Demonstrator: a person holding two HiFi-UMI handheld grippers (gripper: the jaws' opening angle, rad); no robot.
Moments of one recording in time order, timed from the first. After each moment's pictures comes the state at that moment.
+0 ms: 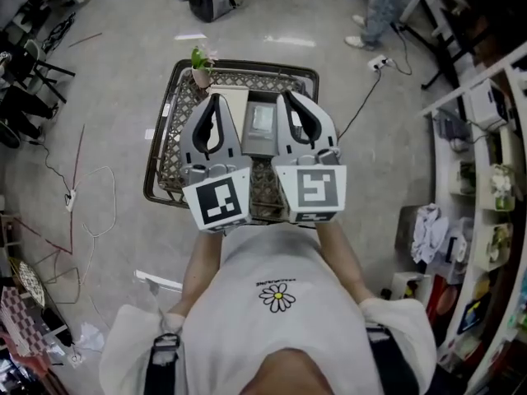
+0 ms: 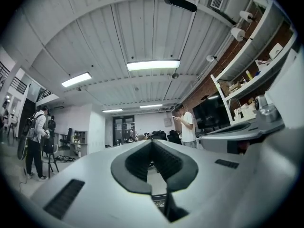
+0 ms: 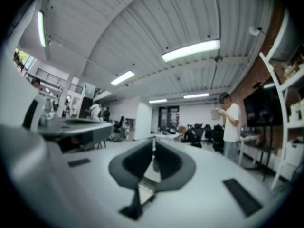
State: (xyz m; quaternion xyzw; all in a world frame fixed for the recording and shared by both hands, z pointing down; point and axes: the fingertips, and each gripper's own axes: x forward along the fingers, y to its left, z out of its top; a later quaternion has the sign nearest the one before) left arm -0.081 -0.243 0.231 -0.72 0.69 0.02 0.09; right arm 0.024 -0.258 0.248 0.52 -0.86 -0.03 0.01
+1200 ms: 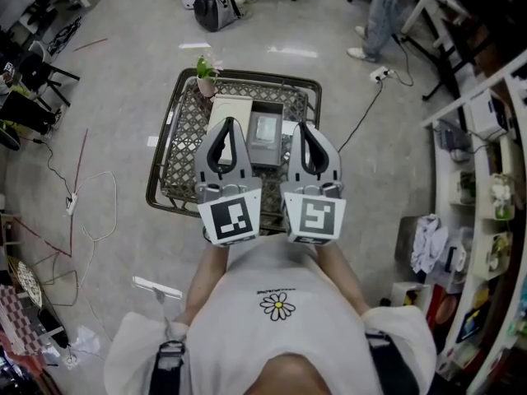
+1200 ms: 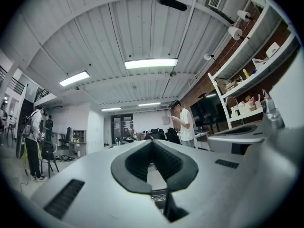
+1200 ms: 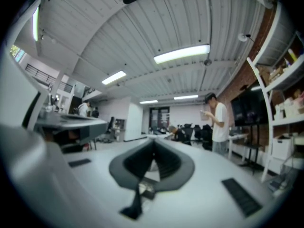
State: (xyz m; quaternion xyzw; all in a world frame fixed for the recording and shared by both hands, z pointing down) left arm -0.071 -0.229 0.252 -0.73 0.68 0.01 0.08; right arm 0.050 -0.237 0.276 0.57 -0.82 -0.03 0.00
